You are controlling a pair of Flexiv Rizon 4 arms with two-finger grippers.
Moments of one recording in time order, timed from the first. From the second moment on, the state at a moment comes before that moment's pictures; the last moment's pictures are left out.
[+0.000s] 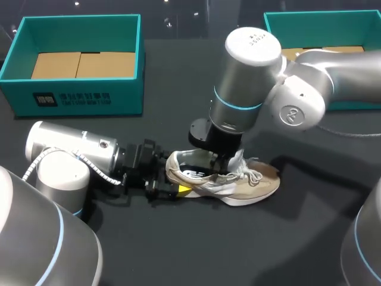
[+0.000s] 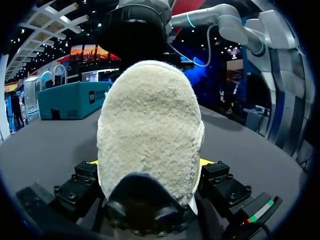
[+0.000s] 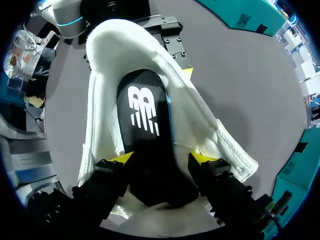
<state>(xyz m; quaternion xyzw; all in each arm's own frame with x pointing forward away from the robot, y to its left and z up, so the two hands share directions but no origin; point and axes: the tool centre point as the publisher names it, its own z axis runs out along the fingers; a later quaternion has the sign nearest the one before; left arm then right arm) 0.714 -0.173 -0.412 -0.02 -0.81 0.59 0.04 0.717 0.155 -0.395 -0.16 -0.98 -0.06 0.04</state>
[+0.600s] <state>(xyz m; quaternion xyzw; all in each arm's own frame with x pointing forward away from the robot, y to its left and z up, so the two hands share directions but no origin) 0.711 -0.172 -0.413 -0.03 -0.81 0.59 0.04 0.716 0.154 -0.404 -0.17 -0.98 -0.05 0.11</state>
